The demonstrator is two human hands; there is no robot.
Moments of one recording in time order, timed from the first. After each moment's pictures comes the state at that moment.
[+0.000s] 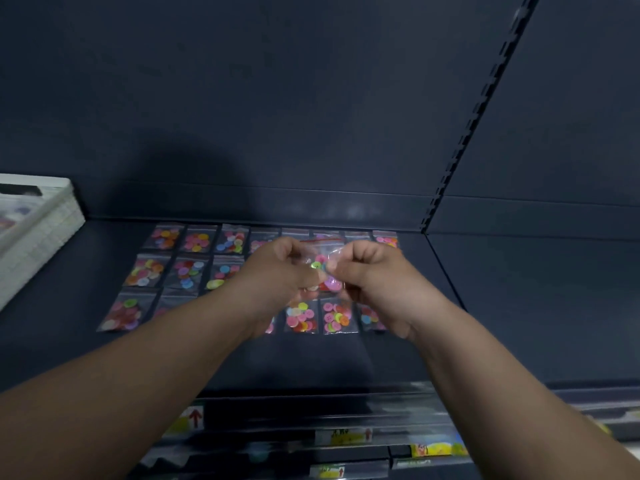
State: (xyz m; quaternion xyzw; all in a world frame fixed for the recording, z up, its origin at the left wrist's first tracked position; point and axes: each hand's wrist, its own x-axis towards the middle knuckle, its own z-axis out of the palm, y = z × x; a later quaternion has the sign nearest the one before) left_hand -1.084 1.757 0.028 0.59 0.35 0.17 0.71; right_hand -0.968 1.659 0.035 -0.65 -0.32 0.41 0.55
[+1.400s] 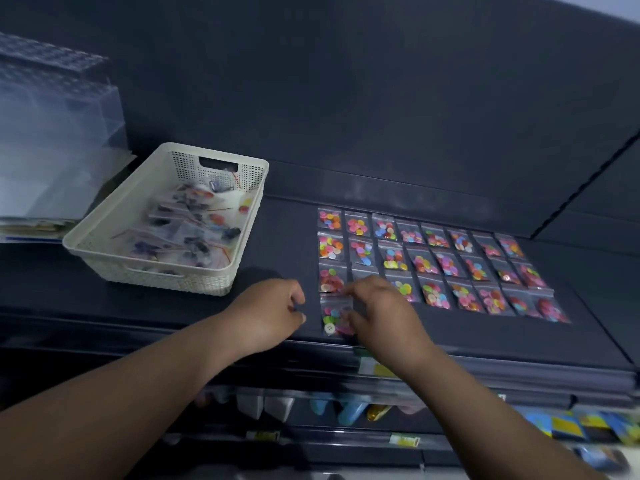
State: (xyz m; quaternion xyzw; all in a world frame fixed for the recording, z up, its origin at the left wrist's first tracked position) left_hand -1.366 1.891 -0.028 0.86 0.36 0.02 0.36; right_hand -1.216 1.769 -0.024 -0.81 -0.55 0.07 0.20
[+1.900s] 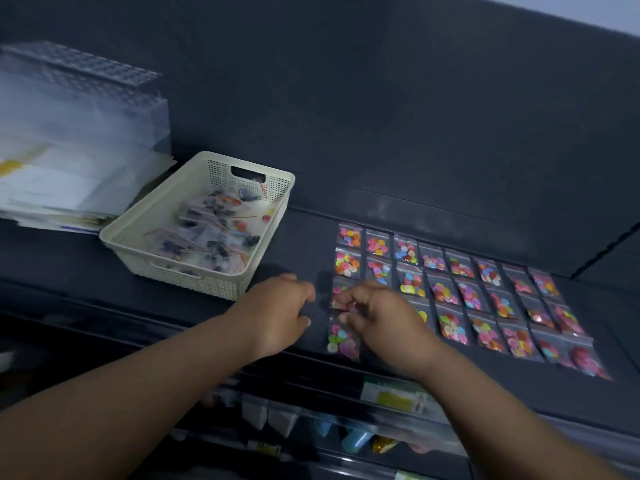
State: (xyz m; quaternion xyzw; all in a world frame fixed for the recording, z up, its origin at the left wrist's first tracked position) left_hand -1.363 1.890 -0.012 0.91 0.34 0.06 0.22; right_hand -1.196 1.794 -0.012 -0.73 -0.63 0.15 0.22
